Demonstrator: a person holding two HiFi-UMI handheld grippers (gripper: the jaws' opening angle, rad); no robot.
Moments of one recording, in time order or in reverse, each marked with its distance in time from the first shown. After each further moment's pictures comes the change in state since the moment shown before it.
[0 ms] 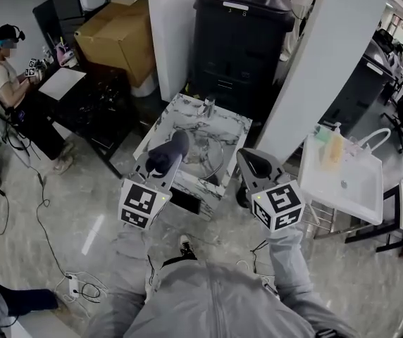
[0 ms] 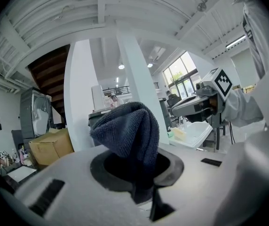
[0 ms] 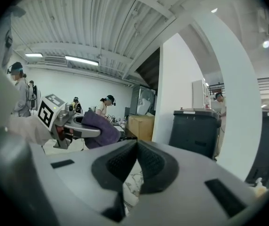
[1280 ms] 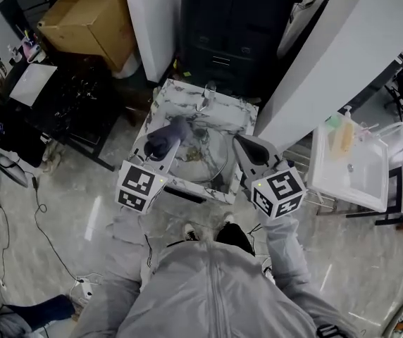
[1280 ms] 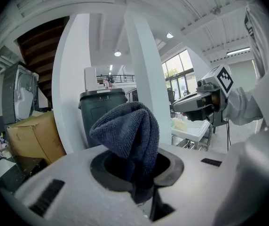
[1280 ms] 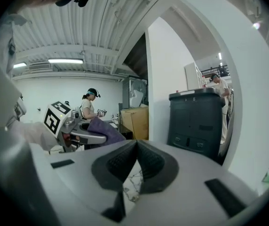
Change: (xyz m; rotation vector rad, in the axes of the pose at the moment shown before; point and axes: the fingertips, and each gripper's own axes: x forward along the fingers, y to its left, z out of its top) left arm 0.126 0.096 -0.092 -0.066 0.112 -0.157; right arm 0.141 -0.053 -0.053 0.158 0.070 -0.030
